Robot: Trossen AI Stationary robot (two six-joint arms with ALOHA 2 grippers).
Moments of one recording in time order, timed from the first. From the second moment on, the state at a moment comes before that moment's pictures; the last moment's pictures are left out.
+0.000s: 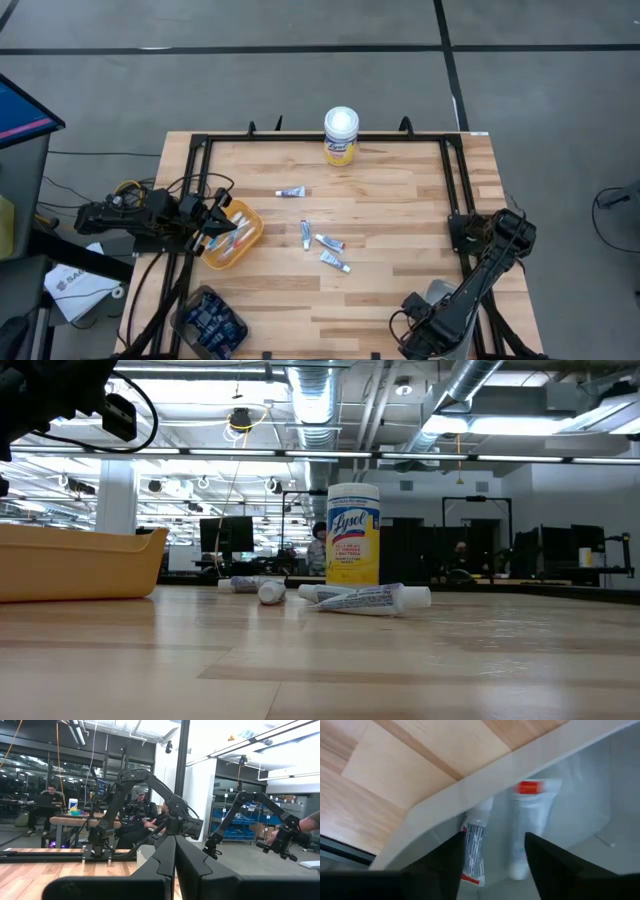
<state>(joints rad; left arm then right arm) -0.03 0.00 0.01 0.32 0.23 -0.19 0.93 1.93 1.35 -1.12 -0.19 1.78</state>
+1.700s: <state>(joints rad) -0.03 0.00 0.01 0.32 0.23 -0.19 0.24 2.12 1.51 -0.85 -0.08 0.63</state>
